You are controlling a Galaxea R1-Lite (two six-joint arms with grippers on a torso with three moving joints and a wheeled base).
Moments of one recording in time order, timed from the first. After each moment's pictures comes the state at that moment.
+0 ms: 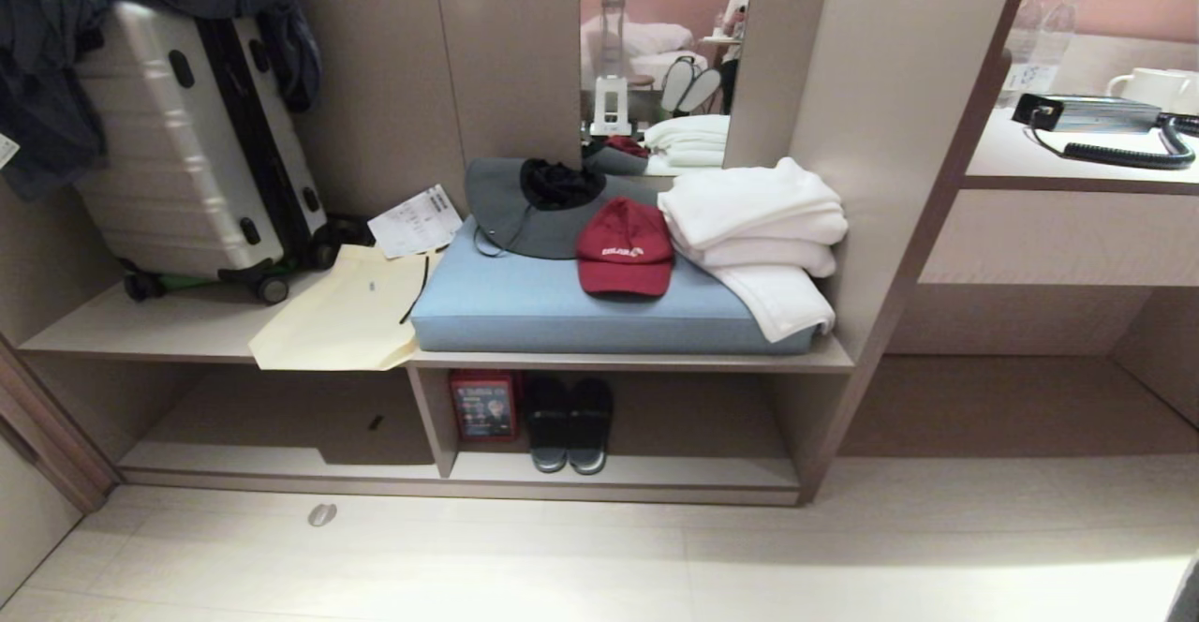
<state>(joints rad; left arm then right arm) 0.00 0.00 0.00 -0.01 0.01 -0.01 0.01 0.00 0.00 0.00 0.00 -0.05</state>
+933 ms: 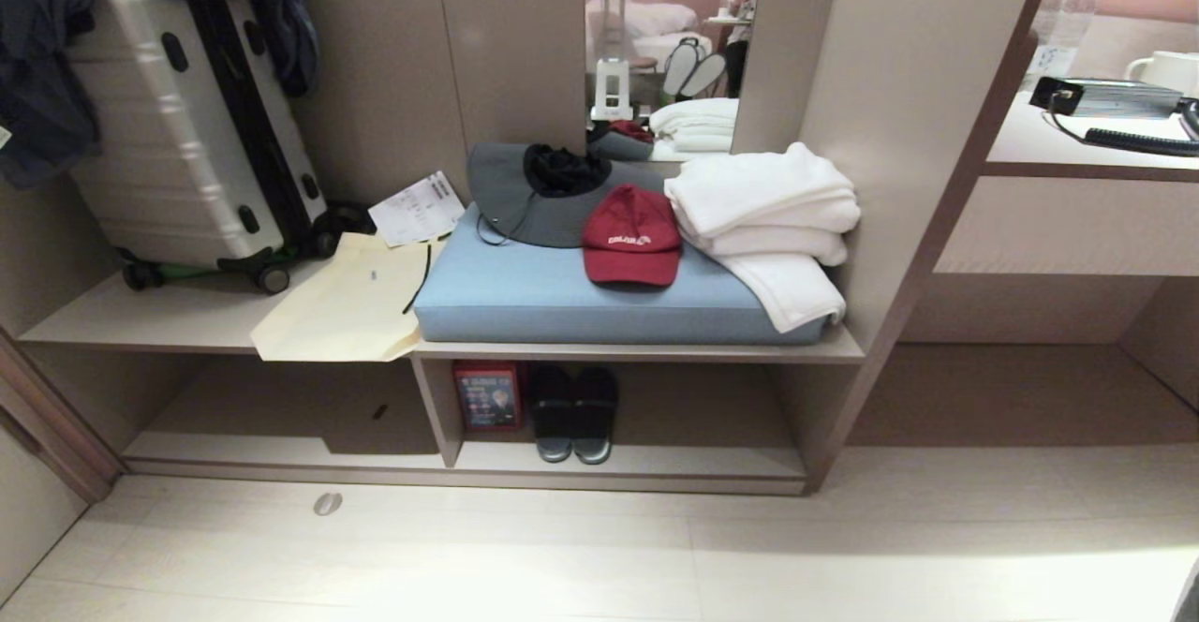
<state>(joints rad) 0.00 0.00 0.00 0.00 0.01 -0.01 0.01 0.00 0.00 0.00 0.00 -0.03</state>
